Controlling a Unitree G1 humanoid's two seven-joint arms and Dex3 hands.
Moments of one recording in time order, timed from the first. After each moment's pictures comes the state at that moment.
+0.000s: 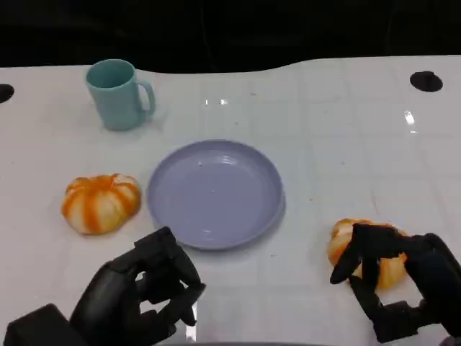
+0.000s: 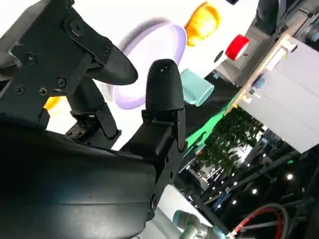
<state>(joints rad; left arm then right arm) 0.28 0.12 -0.11 -0.26 -0.15 -0.11 -0.30 0.12 -0.21 0.08 -0.02 -0.24 -0.57 0.08</state>
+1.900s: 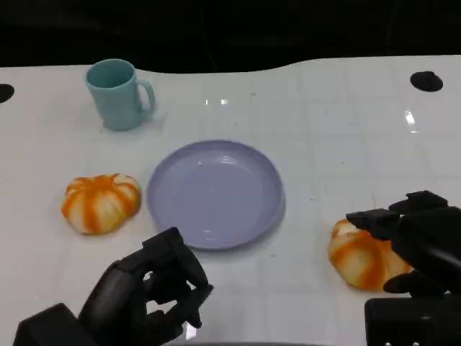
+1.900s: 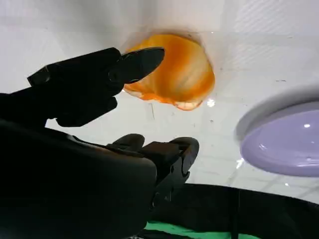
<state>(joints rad) 0.27 0.11 -0.13 -0.26 -0.12 -0.10 -0.30 -0.03 -0.45 0.22 -0.26 -0.91 0.09 0.37</state>
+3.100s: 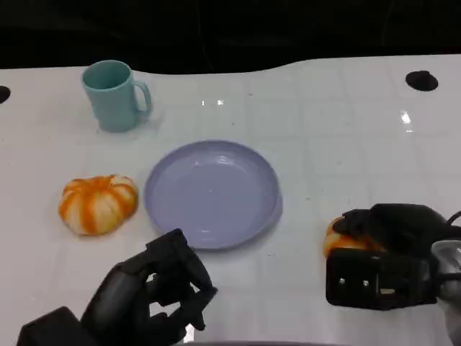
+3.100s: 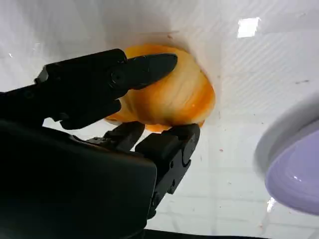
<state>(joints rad) 0.29 0.10 -0.13 -0.29 -0.11 -0.10 -0.30 -0.29 -0.33 0.37 0.11 -0.84 0.27 0.38</state>
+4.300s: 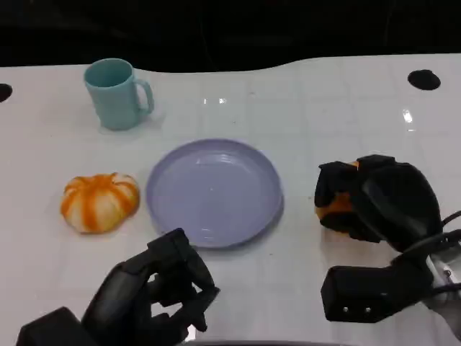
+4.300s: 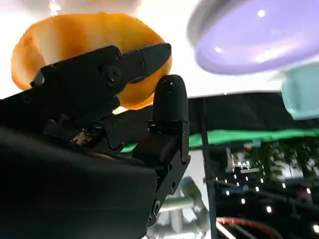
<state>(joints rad) 0.30 0.10 -0.14 -0.33 -0.11 -0.07 -0.30 -0.36 -0.34 0.40 0.36 -0.81 -0.22 -0.43</state>
